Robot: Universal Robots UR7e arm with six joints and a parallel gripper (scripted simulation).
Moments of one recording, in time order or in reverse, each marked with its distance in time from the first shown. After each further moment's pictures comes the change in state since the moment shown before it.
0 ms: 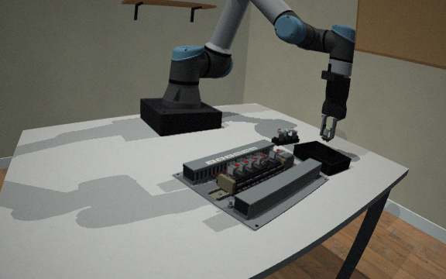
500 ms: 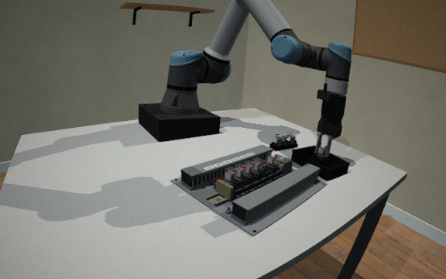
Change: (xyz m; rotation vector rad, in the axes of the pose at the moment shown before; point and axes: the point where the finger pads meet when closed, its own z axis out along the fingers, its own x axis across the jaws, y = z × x) arm 0.001 -0.002 0.043 0.001 0.003 0.001
